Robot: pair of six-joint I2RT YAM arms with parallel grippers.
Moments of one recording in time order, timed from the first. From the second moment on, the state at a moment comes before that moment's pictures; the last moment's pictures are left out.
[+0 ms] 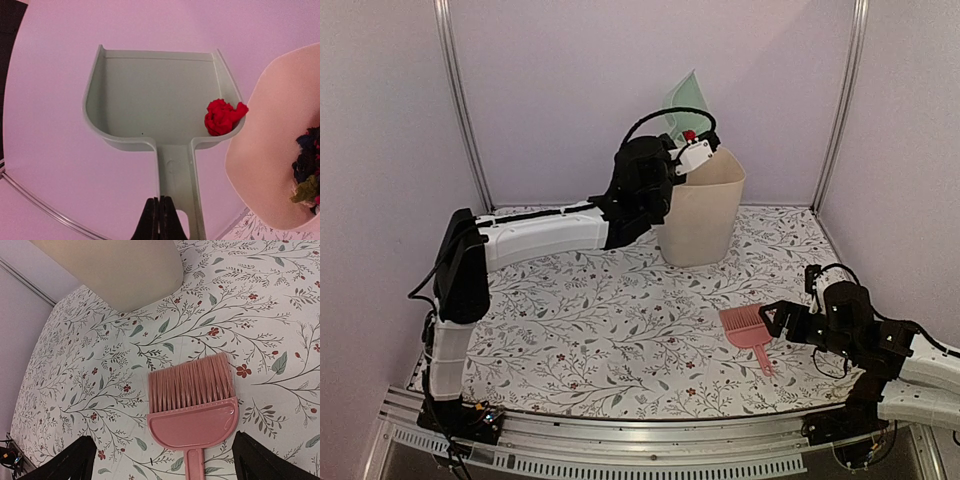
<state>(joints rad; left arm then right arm) -0.95 2.16 1.90 0.48 -0.82 1.27 0.76 0.63 0.31 -0.25 0.24 0.73</state>
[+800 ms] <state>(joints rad) -0.96 2.29 1.87 0.93 -0.85 1.93 0.76 0.62 0.31 -0.24 0.23 0.72</state>
